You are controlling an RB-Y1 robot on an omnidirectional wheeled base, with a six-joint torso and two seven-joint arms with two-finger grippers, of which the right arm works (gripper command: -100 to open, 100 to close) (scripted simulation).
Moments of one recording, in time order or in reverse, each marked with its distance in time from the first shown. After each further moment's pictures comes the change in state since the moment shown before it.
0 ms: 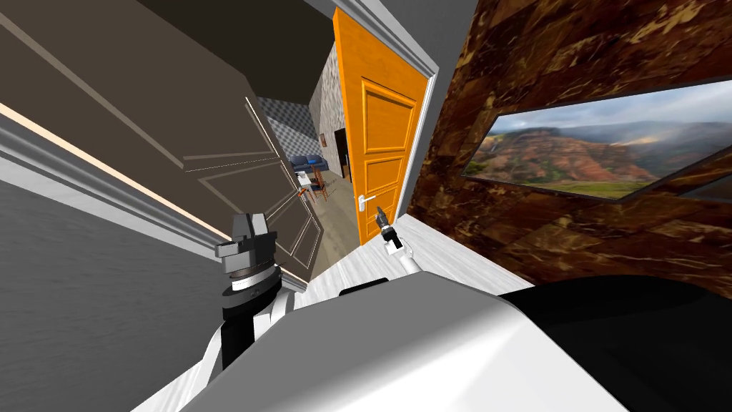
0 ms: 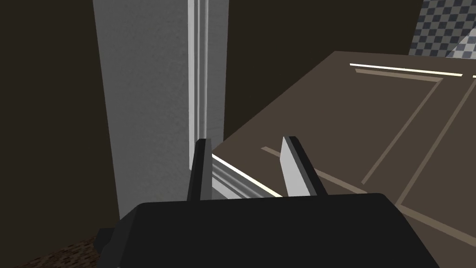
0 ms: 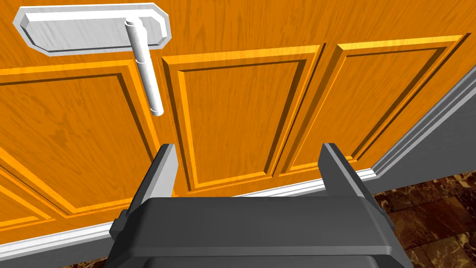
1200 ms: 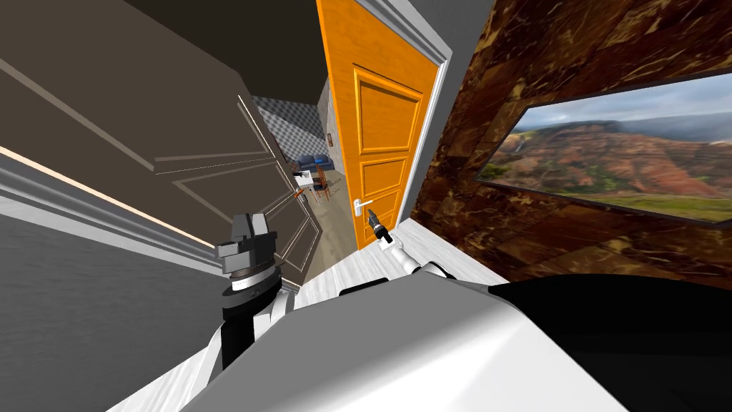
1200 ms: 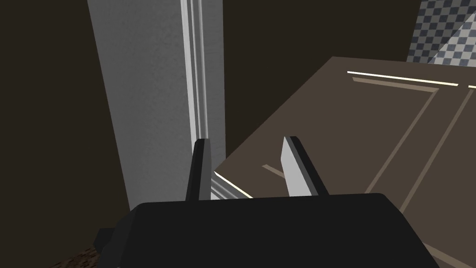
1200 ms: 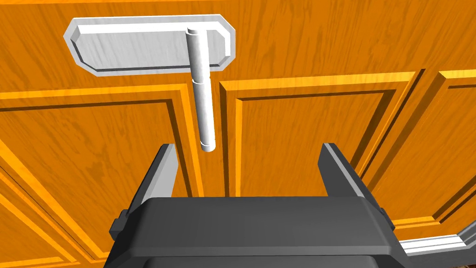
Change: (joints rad) arm -0.241 0.006 0.054 0.378 -0.006 -0.015 -0.038
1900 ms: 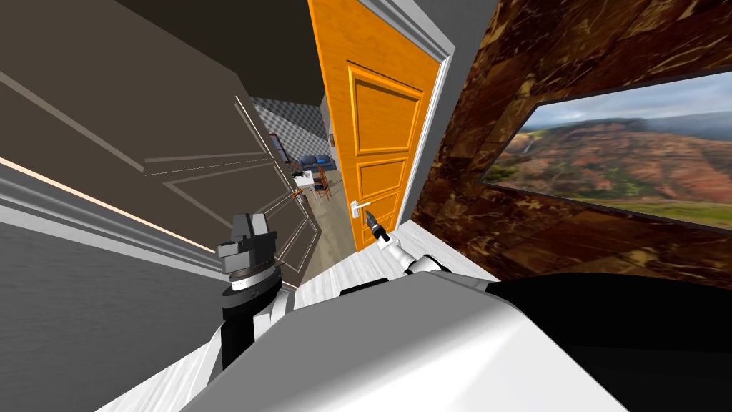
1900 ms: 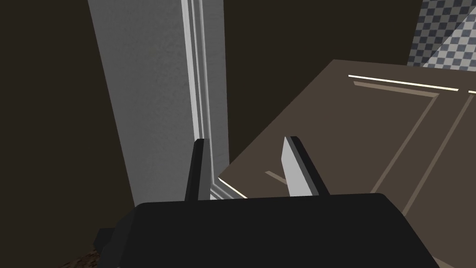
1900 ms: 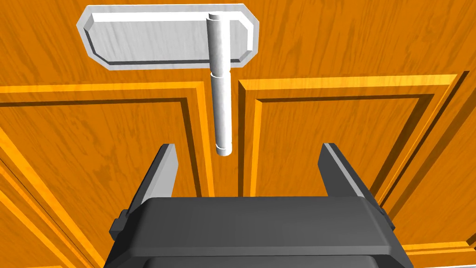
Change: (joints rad) arm -0.093 0.006 0.018 0.158 -0.003 -0.018 -0.015
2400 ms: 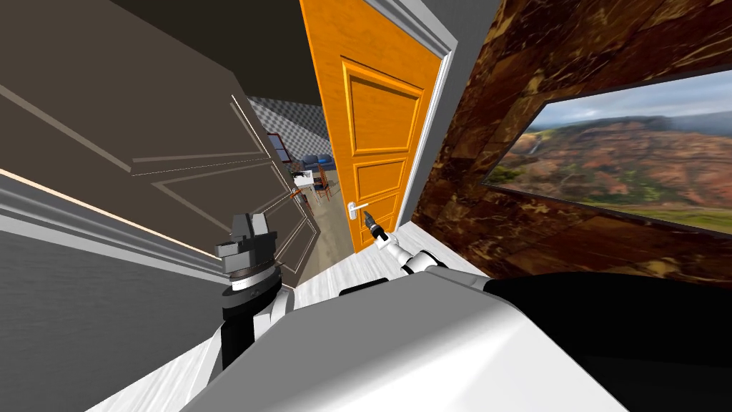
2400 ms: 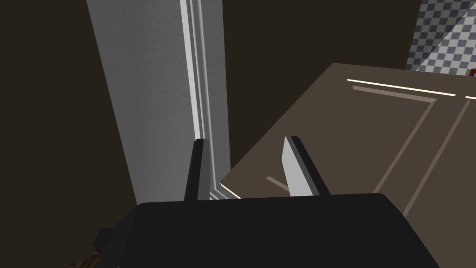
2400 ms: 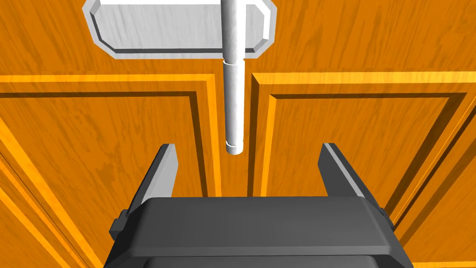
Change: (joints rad) arm -0.063 0.009 0.012 0.101 -0.002 -0.008 -0.009
